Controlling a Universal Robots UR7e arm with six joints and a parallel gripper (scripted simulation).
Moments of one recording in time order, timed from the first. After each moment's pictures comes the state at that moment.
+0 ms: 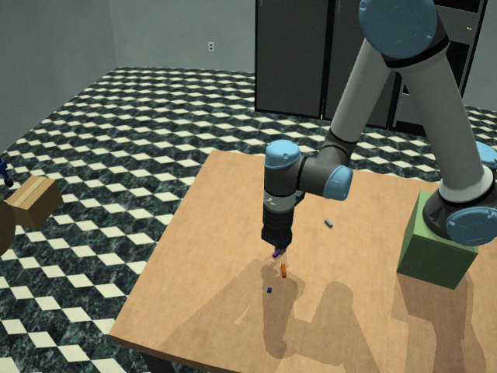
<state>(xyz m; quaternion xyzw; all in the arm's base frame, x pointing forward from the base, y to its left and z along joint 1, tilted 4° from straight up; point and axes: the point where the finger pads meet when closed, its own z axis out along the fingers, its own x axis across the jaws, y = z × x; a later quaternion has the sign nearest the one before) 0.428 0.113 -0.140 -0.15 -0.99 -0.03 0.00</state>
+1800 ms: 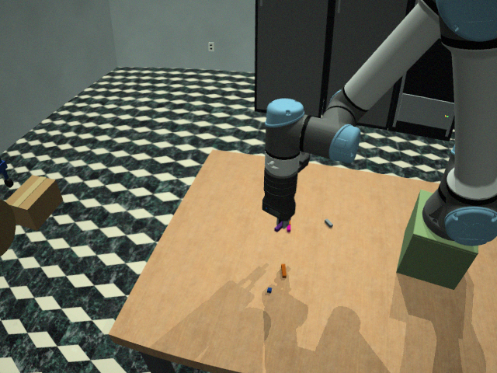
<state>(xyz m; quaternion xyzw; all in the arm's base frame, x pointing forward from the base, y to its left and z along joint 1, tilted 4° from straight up) 0.427 0.107 -0.041 -0.15 -0.99 -0.03 0.00</state>
